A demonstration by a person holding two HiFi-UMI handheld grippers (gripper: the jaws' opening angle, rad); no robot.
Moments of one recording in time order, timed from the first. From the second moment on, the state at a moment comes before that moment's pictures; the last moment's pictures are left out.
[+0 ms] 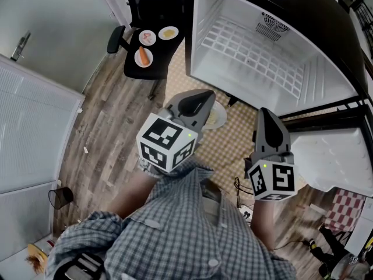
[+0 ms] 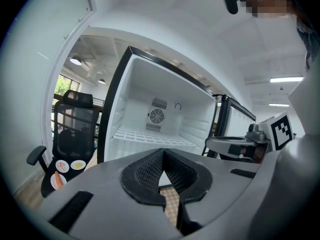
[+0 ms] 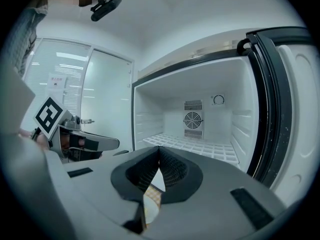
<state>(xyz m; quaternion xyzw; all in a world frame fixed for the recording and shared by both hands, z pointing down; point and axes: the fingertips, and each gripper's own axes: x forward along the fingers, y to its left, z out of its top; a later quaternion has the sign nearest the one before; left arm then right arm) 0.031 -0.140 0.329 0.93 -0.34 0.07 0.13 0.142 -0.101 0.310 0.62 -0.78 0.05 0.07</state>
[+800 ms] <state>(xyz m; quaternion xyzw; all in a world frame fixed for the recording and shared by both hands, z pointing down) 0.026 -0.140 0.331 0.93 -0.34 0.08 0.13 0.143 -0.102 0.325 0.62 -0.78 0.09 0.06</state>
